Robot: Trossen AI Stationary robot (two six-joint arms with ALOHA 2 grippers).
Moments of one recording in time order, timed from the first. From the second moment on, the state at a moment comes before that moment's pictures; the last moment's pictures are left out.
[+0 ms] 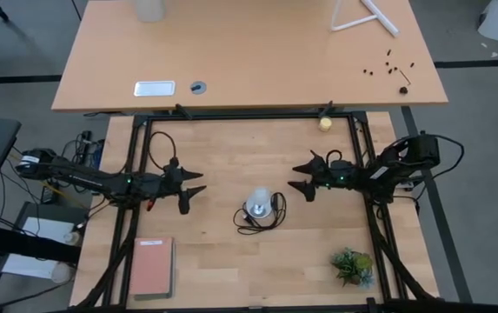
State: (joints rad) left arm -0.15 0.75 0.14 0.35 -0.44 -0.17; right arm -0.20 1.55 0.03 1.24 0.05 0.39
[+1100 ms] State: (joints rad) left arm -0.15 0.78 0.14 0.41 -0.41 -0.19; right arm -0.20 1.55 0.04 1.23 0.22 0.64
